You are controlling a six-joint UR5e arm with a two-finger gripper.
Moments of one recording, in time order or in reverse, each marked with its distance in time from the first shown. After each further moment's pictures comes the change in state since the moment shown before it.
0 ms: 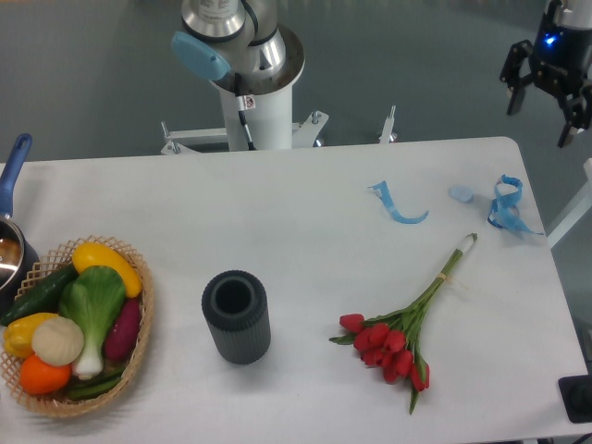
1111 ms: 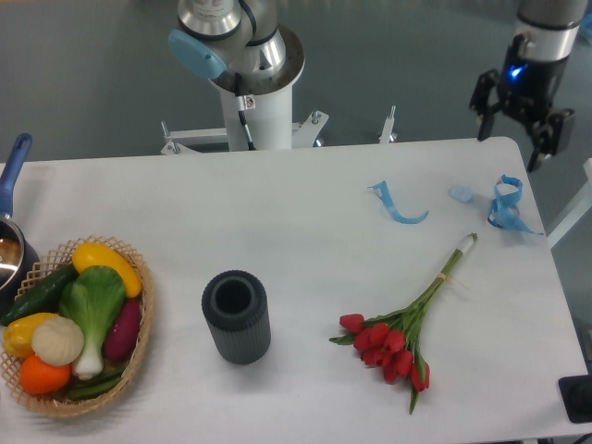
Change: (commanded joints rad) arm -0.101 0.014 -0.230 0.252 0.002 -0.267
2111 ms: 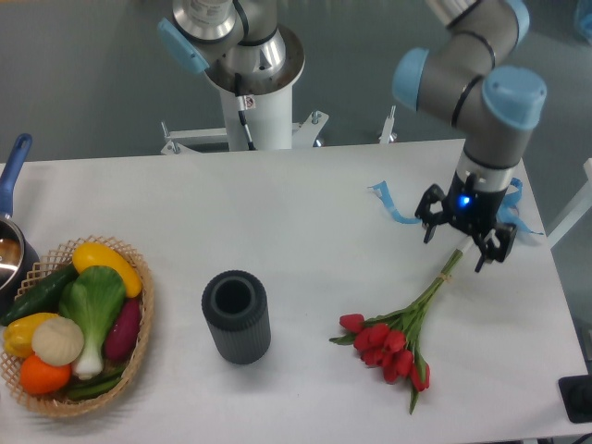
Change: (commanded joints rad) arm -0.149 -0.307 0.028 0.204 0.000 -0.295
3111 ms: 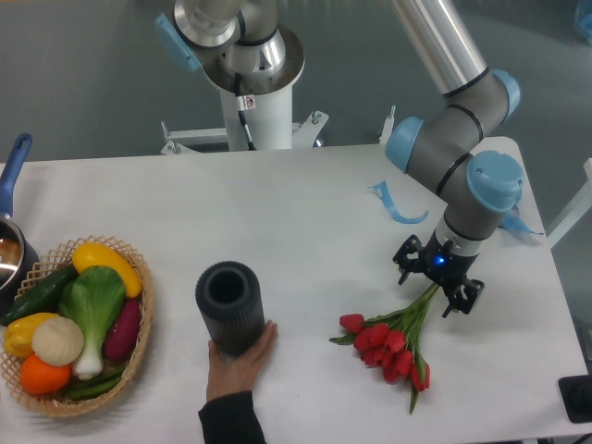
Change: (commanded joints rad) arm -0.067 -0.126 0.034 0.031 -0.003 -0.011
